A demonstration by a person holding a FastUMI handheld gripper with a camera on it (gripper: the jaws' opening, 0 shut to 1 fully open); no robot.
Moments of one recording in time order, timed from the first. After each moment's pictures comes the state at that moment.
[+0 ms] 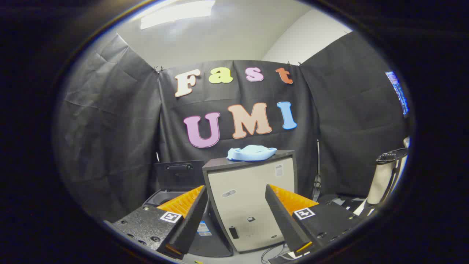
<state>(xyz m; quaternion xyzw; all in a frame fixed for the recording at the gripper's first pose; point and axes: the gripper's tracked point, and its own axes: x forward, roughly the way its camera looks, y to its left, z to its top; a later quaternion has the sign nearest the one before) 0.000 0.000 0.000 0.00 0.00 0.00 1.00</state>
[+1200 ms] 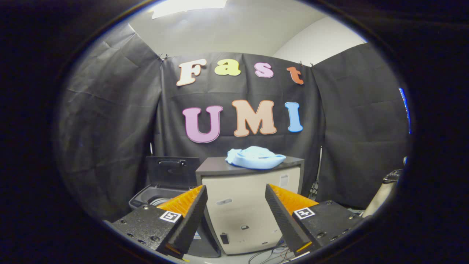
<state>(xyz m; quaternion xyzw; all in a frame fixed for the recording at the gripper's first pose) 0.095 0.002 0.018 -0.05 0.02 -0.01 1.00</state>
